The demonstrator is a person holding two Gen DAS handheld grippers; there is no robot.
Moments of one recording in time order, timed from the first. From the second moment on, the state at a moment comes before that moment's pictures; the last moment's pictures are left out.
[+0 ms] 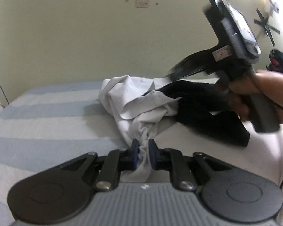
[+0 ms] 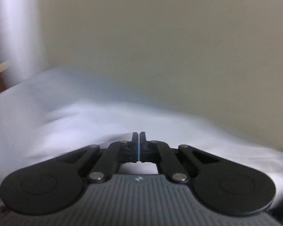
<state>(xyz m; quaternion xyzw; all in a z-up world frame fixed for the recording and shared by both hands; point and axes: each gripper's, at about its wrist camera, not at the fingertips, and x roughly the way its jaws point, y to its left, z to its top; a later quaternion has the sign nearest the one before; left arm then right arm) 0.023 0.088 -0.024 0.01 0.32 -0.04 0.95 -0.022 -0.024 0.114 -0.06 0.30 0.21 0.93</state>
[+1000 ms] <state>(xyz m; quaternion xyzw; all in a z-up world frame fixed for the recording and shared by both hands) 0.027 0.093 -0.019 0.02 0.32 -0.01 0.95 0.028 -0.091 0.128 0.12 0.38 0.15 0.91</state>
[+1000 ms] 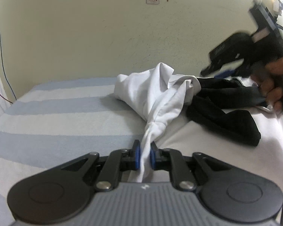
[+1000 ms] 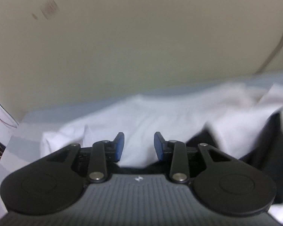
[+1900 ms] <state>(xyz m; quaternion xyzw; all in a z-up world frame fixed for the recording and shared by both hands) 0.035 0.113 -0.015 -0.03 0.34 -0.01 0.94 0.119 0.027 0.068 0.08 0.37 0.33 0.86</state>
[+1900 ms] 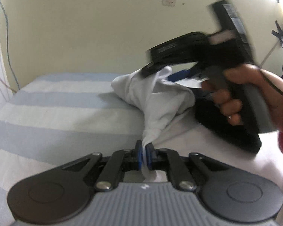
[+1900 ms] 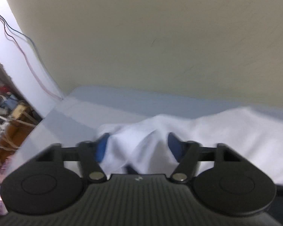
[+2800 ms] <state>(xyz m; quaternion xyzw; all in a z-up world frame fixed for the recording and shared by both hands) 0.031 0.151 -0.004 -0.10 0.31 -0.05 0.94 0.046 -0.054 0.035 0.11 0.40 0.37 0.83</state>
